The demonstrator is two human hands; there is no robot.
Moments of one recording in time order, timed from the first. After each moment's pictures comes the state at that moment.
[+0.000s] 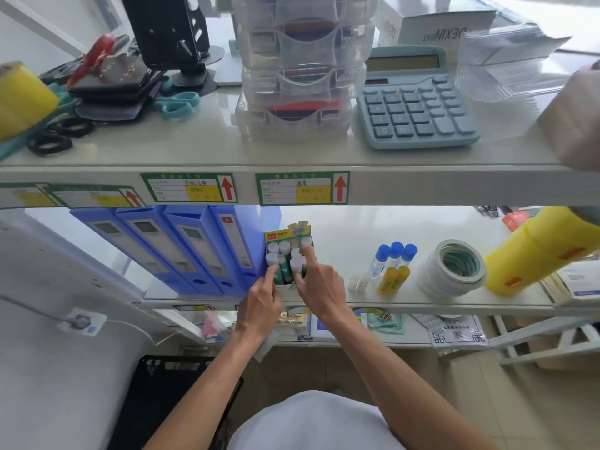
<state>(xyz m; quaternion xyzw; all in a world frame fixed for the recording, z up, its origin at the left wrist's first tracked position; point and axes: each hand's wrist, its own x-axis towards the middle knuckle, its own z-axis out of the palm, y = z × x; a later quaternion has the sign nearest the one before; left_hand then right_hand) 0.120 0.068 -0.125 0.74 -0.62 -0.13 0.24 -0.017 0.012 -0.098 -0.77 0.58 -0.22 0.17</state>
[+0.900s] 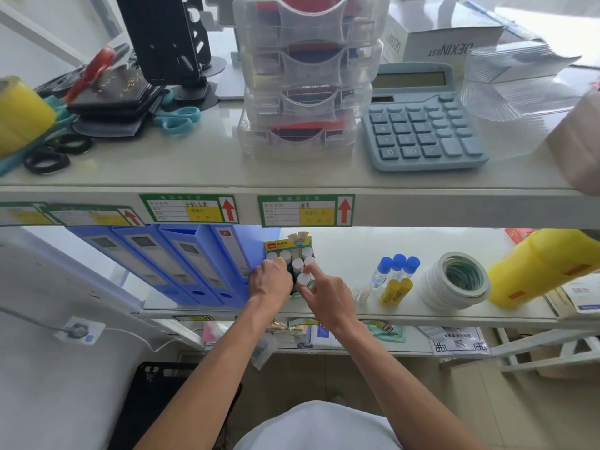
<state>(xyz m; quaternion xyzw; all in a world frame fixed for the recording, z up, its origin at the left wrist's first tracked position) 0.103 -0.003 -0.067 0.80 -0.60 -0.09 0.03 -0.034 0.004 -0.101 -0.78 0.55 -0.21 0.22</state>
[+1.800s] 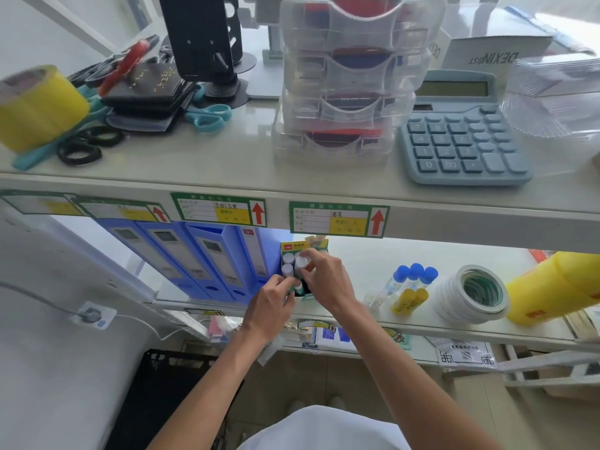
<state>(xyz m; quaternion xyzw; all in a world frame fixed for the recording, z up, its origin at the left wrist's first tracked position) 0.138 0.048 -0.106 0.69 -0.66 -0.17 0.24 0.003 -0.026 -0.068 -0.77 0.53 -0.22 0.27</state>
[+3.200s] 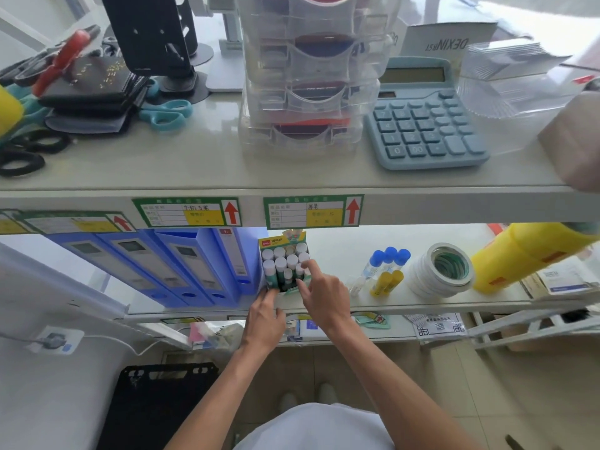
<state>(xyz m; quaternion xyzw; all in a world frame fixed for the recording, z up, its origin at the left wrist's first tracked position) 0.108 0.065 -0.133 0.73 -0.57 -0.28 0.25 -0.028 0.015 -0.092 -0.76 0.59 -0.21 0.17</state>
